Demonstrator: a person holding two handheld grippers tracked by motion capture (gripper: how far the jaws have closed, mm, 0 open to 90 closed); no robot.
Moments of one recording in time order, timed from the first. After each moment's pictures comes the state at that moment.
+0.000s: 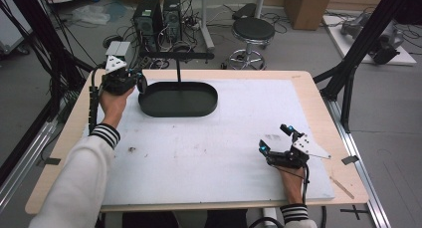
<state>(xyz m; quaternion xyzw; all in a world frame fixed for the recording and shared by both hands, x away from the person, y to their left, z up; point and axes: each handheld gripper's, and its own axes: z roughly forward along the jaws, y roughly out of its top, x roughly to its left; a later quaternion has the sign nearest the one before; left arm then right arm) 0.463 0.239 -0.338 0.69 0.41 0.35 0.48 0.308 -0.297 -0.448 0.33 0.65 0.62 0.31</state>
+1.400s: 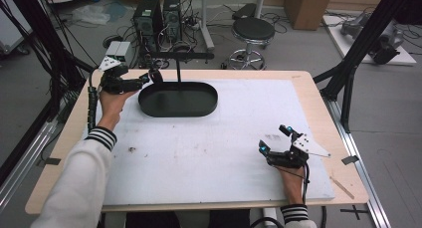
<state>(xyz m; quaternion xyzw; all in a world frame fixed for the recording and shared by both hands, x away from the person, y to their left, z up) 0.473 0.257 -0.354 0.66 0.43 0.29 0.55 0.310 -0.299 -0.451 0.33 0.65 0.62 0.29</state>
